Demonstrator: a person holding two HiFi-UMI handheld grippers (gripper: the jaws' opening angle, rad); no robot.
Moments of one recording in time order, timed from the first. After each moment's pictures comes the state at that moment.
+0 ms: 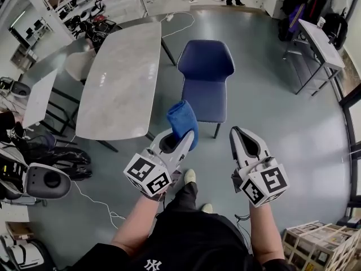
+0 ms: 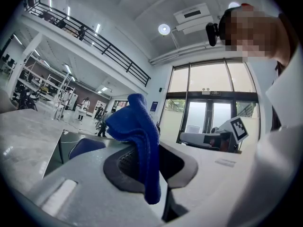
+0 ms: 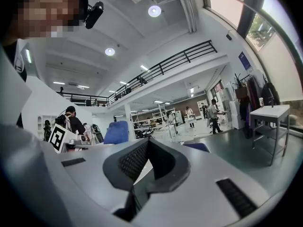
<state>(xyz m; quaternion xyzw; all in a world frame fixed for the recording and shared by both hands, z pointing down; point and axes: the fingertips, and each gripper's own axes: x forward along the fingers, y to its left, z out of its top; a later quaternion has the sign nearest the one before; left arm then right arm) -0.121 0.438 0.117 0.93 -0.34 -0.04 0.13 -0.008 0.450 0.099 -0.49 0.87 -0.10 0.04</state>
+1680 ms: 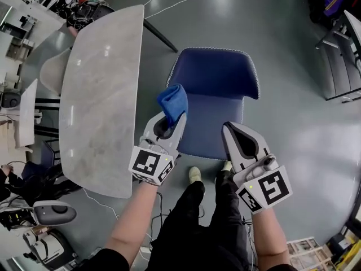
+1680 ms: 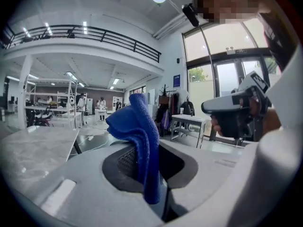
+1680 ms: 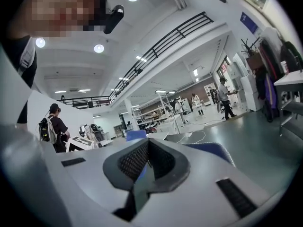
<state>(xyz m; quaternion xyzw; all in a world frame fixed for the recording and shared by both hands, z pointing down) -0.097 -0.098 0.329 0.88 -0.45 0.11 0.07 0.010 -0.058 0.267 -0.42 0.89 -0.17 0.03</state>
